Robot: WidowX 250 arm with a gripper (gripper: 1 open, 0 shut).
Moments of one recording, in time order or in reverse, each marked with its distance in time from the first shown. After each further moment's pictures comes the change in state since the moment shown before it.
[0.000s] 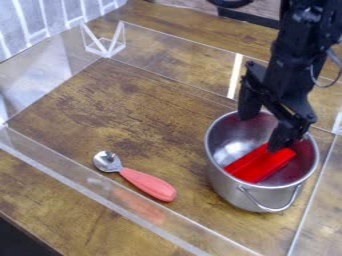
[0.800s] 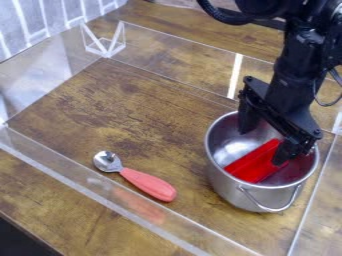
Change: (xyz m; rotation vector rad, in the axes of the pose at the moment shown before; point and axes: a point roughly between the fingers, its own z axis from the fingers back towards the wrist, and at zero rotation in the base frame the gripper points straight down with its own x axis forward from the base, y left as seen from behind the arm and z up) arm -0.001 -0.009 -0.008 0.030 -0.011 0.121
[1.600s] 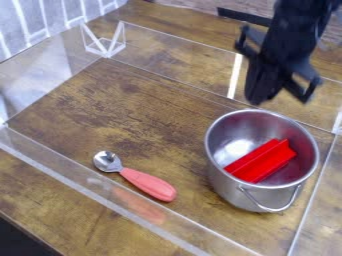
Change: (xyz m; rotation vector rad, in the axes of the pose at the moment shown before) arm 0.001 0.029 0.062 0.061 0.025 -0.004
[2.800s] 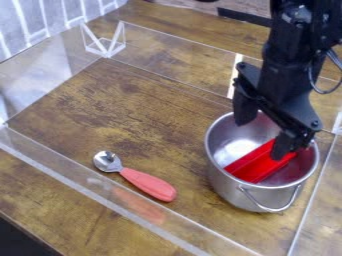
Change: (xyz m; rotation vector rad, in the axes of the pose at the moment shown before) arm -0.019 -0.040 -0.032 -0.081 -0.138 -0.040
